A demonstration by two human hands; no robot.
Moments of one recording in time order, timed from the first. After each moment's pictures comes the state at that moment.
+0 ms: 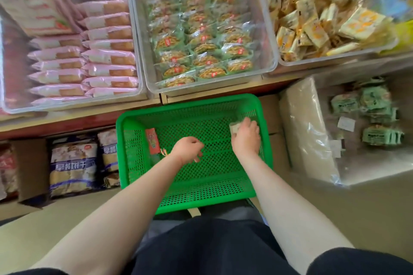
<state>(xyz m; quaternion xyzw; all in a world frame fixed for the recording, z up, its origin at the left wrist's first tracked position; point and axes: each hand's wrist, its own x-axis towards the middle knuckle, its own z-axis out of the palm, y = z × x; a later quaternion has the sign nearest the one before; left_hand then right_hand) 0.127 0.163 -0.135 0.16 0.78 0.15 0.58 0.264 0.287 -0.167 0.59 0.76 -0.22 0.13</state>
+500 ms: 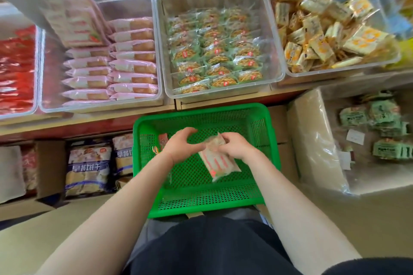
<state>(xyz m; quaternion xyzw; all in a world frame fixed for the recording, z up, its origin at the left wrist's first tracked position) 0.083 0.140 -0.099 0.26 0.82 0.16 0.49 0.231 0.276 -0.132 0.41 0.68 -0.58 0.20</state>
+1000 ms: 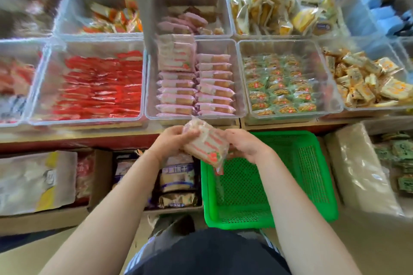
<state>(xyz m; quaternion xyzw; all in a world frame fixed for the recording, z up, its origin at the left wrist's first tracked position) -0.089 -0.018 -0.003 0.15 0.71 0.46 0.51 0.062 0.154 -0.022 0.40 0.60 -0.68 0.13</state>
